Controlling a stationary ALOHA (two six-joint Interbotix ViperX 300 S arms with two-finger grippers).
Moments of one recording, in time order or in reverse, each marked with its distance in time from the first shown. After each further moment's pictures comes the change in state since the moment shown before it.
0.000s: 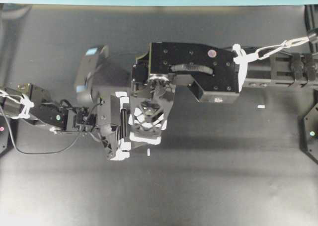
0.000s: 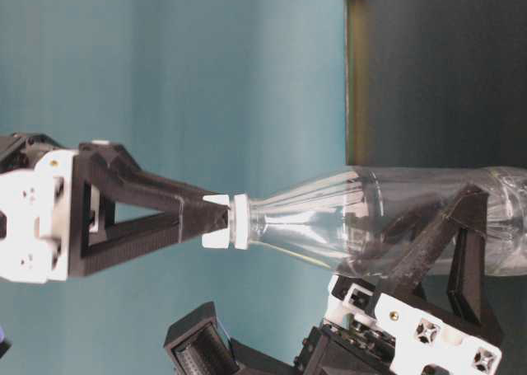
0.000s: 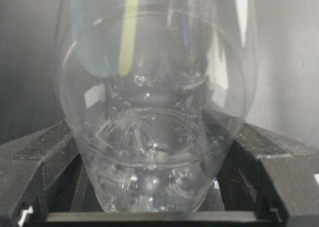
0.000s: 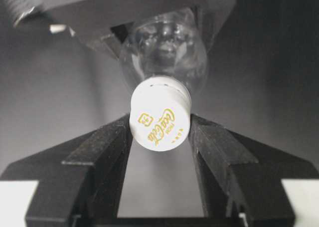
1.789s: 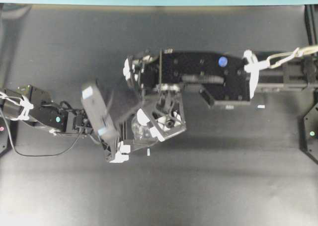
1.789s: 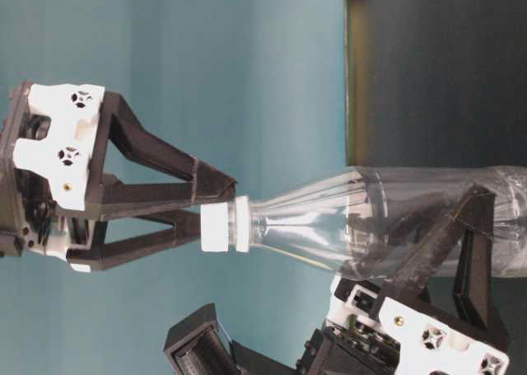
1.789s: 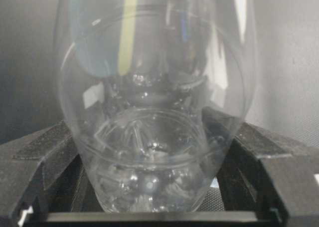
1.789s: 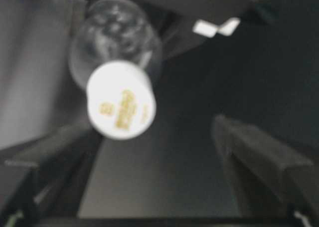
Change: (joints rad) left arm -0.015 0.000 0.000 0.000 0.012 -0.003; right arm 0.015 -0.075 0.104 -0.112 -0.138 -0.428
